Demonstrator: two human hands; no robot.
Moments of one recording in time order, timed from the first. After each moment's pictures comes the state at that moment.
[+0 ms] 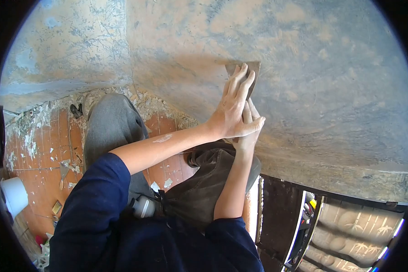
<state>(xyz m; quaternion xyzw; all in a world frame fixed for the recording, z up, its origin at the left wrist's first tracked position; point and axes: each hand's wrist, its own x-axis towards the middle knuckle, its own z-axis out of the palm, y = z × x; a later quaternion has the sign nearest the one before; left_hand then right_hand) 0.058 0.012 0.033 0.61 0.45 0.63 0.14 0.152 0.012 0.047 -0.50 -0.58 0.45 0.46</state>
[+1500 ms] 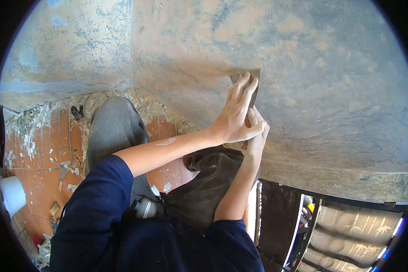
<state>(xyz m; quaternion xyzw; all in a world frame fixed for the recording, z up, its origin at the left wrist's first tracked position) 0.059 0.012 0.040 0.61 0.45 0.63 0.18 0.161 0.012 0.052 -0.55 -0.59 0.45 0.38</state>
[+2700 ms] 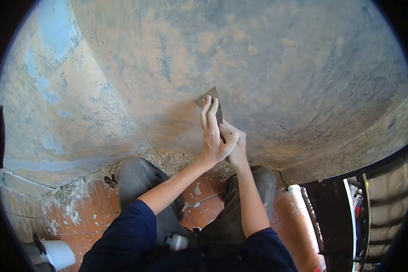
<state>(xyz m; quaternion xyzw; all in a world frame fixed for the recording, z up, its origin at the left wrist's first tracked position) 0.047 0.018 0.035 0.64 0.45 0.61 0.08 0.128 0.016 0.037 -0.36 -0.58 0.44 0.58</state>
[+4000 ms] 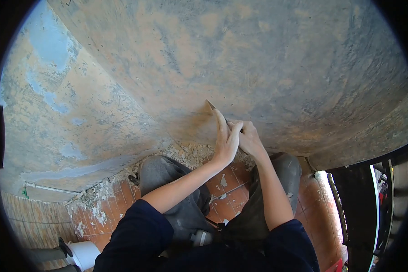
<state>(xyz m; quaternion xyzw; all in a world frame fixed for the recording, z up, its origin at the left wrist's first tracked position) 0.033 -0.001 0.001 0.51 0.55 0.55 0.37 0.124 0.021 0.018 -0.48 -0.67 0.42 0.36</state>
